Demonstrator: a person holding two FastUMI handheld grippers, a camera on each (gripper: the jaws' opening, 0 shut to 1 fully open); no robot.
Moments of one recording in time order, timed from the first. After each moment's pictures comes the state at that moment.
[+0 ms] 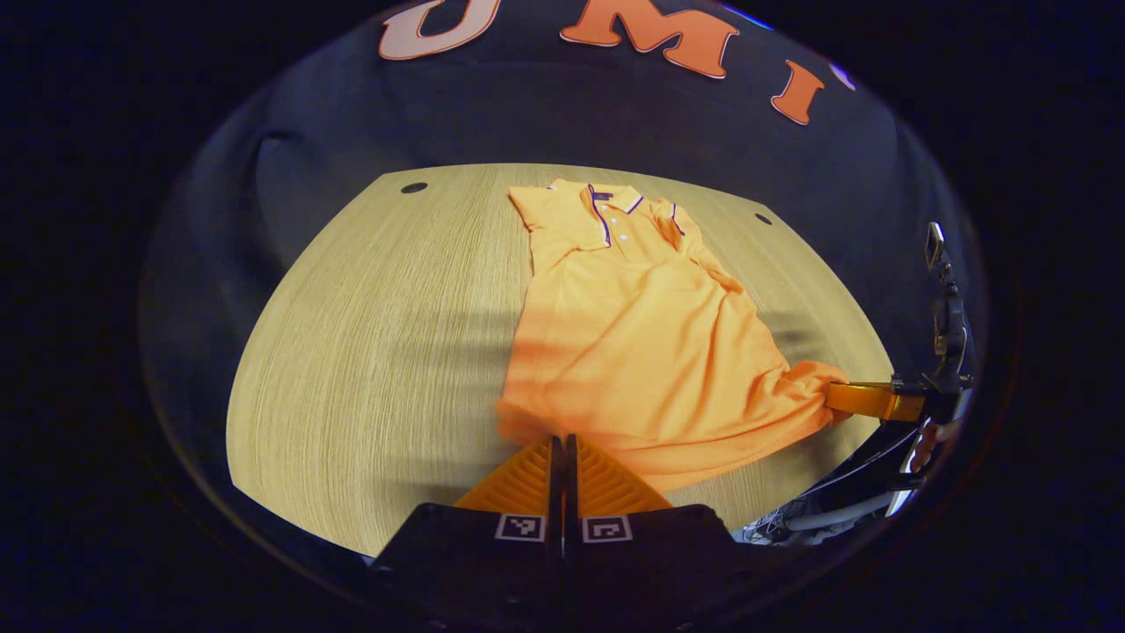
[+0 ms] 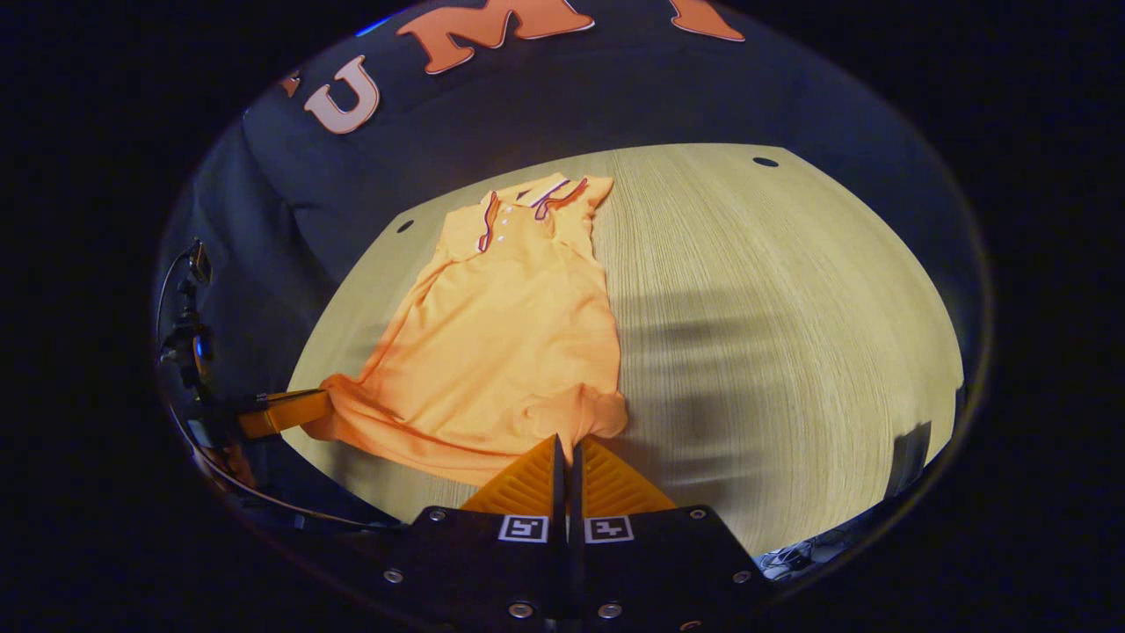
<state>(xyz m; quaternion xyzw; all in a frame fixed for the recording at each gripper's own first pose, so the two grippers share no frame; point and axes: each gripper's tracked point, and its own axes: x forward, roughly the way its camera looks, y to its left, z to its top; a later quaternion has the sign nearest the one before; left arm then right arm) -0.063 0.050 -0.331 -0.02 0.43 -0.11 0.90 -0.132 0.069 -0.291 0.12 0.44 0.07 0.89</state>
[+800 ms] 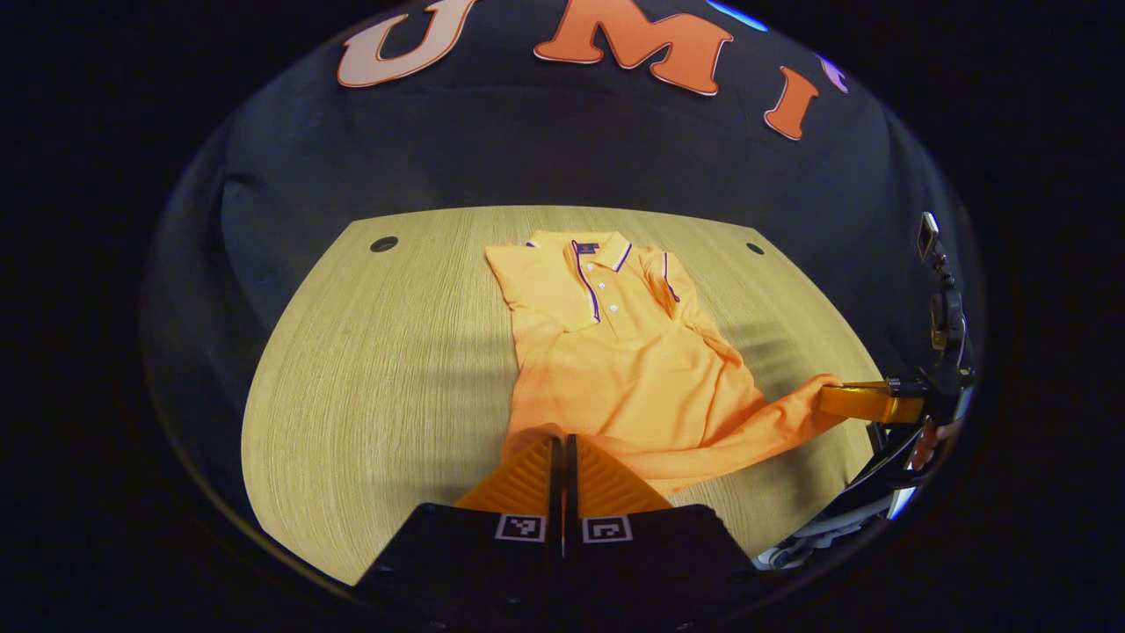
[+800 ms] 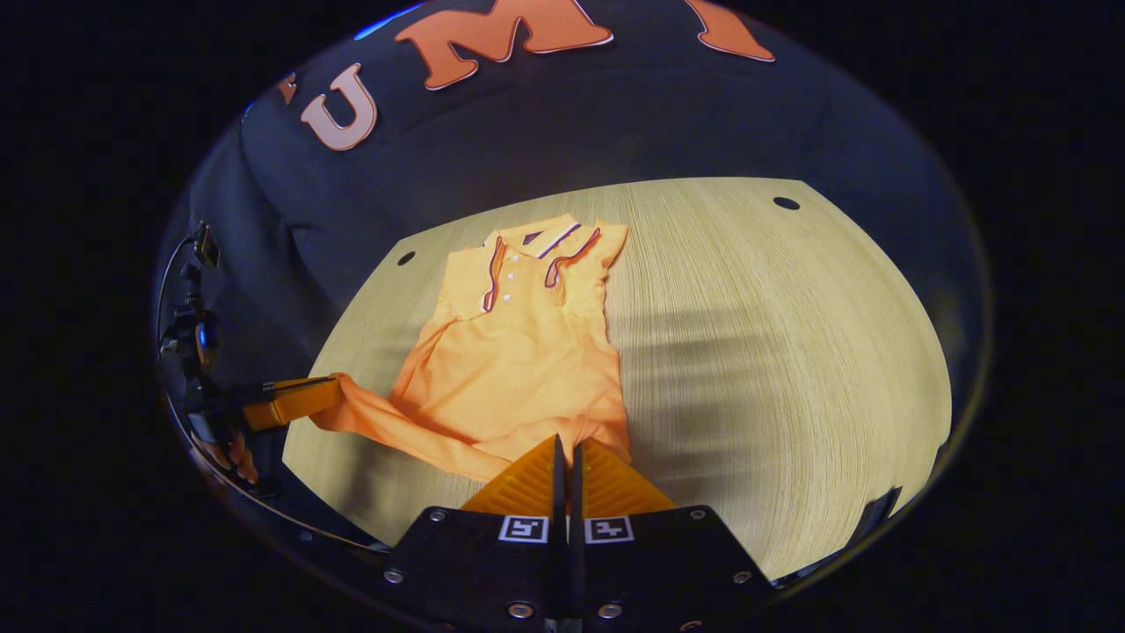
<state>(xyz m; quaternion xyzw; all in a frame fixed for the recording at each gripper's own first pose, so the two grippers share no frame) 0.039 0.037 -0.293 0.00 0.40 -0.15 0.91 -0.052 0.072 -0.257 0.12 0.42 0.07 0.90</state>
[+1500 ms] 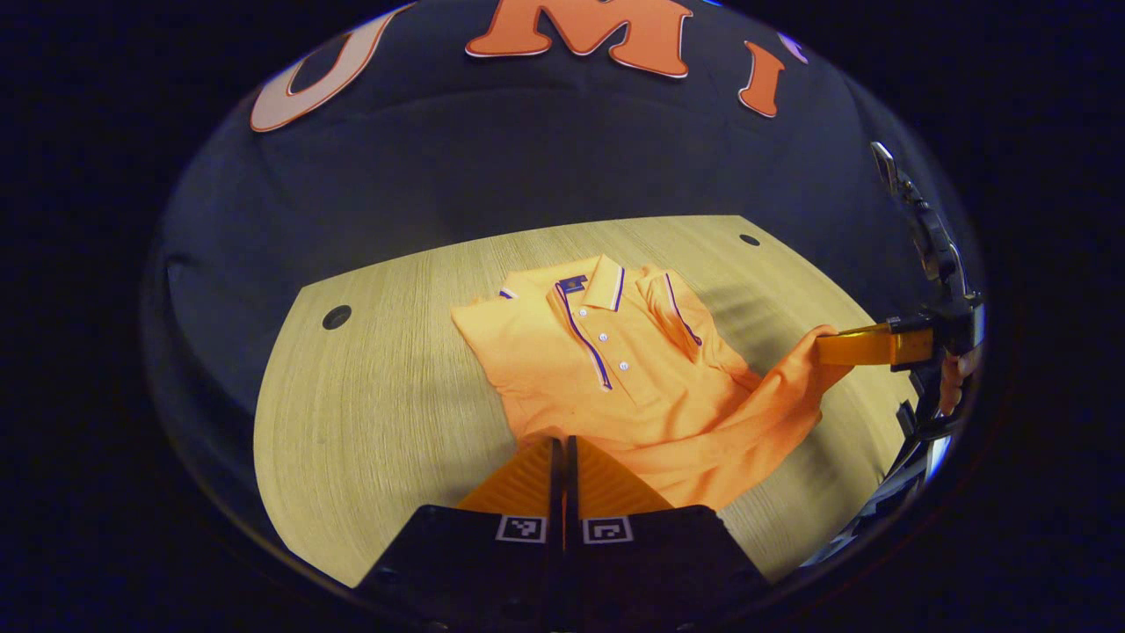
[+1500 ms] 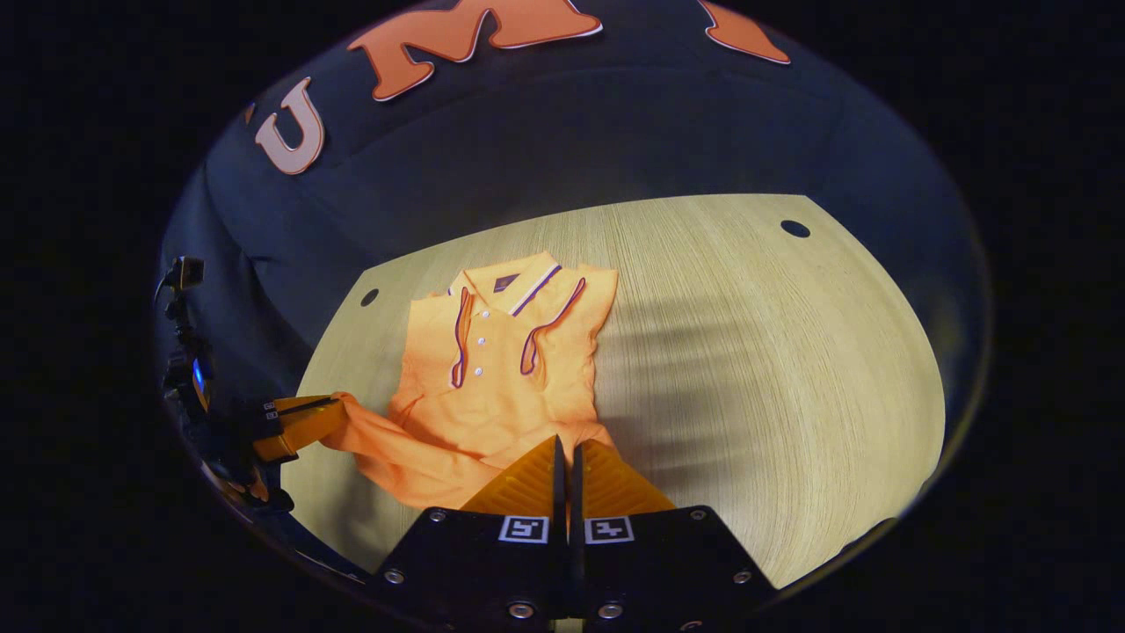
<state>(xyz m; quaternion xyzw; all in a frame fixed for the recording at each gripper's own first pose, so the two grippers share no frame) 0.154 0.016 -0.296 0.06 0.37 -0.20 0.90 0.061 0.064 -0.253 0.11 0.43 0.03 0.90</state>
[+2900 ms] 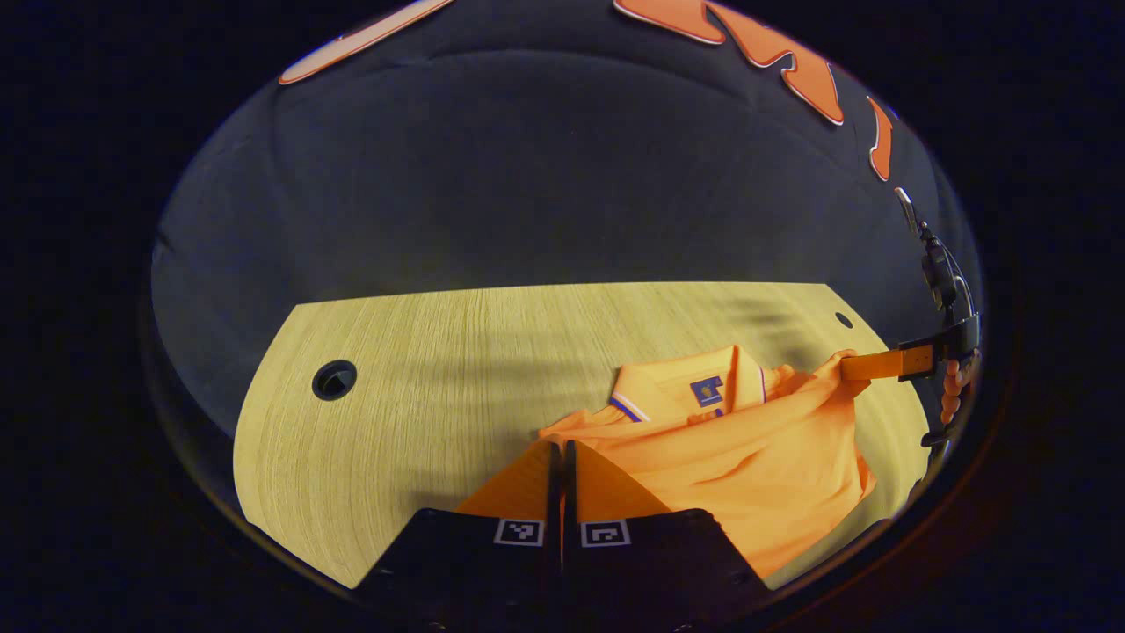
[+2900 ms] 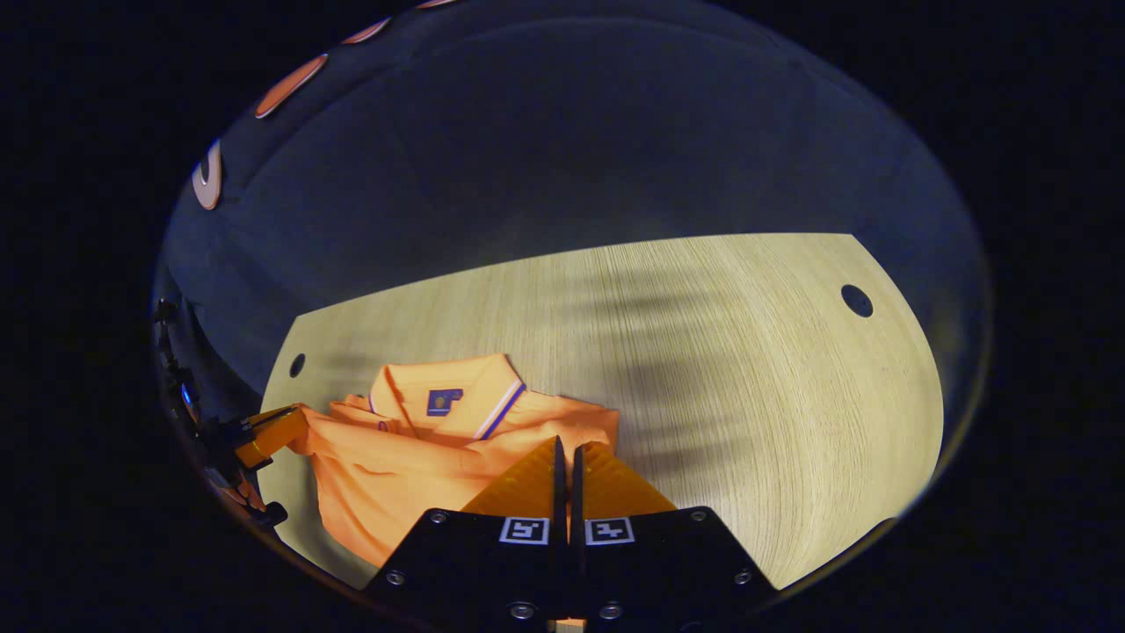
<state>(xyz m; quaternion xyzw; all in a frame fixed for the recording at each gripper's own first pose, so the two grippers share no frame) 0.361 0.071 -0.340 0.00 0.36 -0.15 0.92 0.258 0.050 -0.296 0.11 0.46 -0.01 0.88</state>
